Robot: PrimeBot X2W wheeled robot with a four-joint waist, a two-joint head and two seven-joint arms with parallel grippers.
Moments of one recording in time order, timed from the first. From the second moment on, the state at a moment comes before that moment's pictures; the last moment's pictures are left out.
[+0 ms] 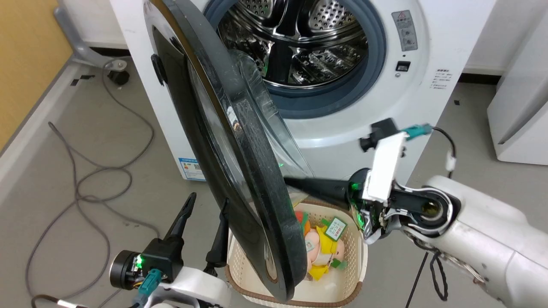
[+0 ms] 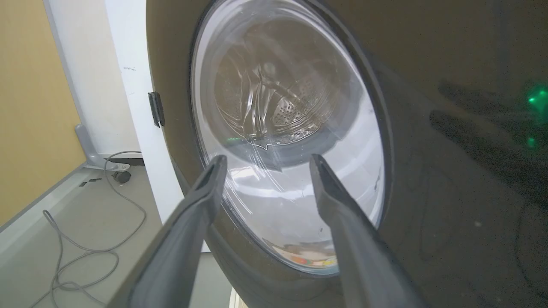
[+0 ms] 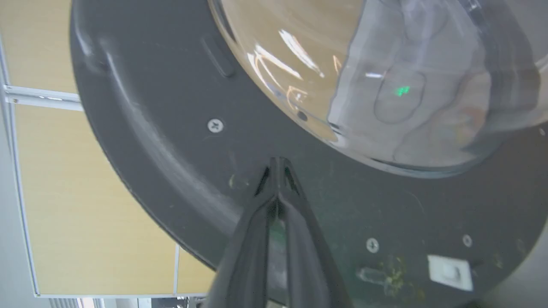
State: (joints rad) left arm -0.08 0.05 -0.16 0.13 -0.11 -0.06 -0.26; right arm -0.97 -0.45 1.24 0.34 2.32 0.13 0.35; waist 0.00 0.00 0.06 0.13
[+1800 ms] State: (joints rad) left arm -0.02 0.05 -0.10 0.19 -0.12 -0.05 -0.26; right arm 0.20 -0.05 -0.11 -0.11 0.18 0.13 -0.07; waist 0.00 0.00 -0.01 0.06
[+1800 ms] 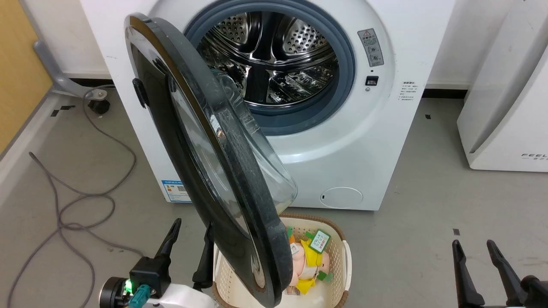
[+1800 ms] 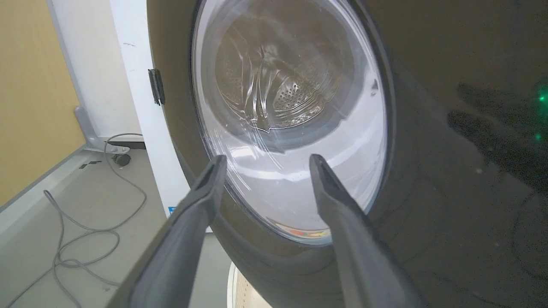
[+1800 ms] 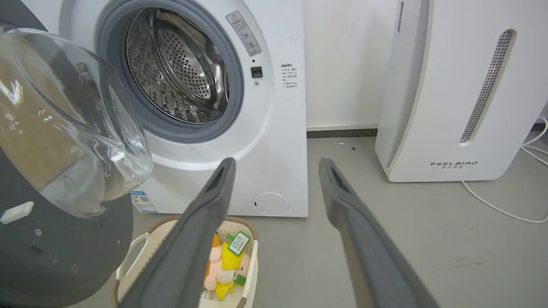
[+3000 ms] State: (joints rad) left arm -0.09 0.05 -0.15 -0.43 -0.16 -0.03 -0.26; right arm 0.20 -0.05 -0.12 -0.12 0.19 0.13 -0.07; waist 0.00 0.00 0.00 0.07
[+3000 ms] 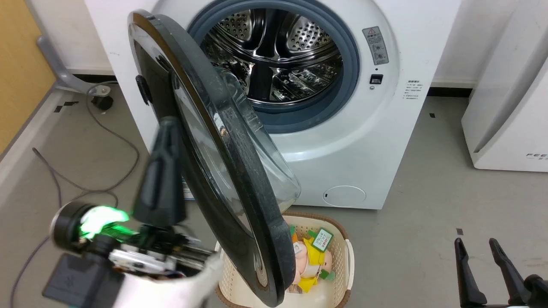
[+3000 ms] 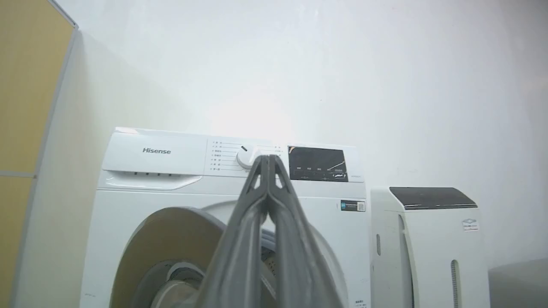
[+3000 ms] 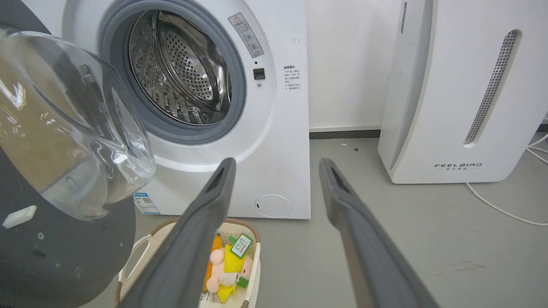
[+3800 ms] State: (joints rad) left arm -0.01 0.09 -0.73 -0.22 -0.37 -0.04 0.10; right arm 0.19 -0.05 -0.11 -0.10 0.19 0.13 -0.07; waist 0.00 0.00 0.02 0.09
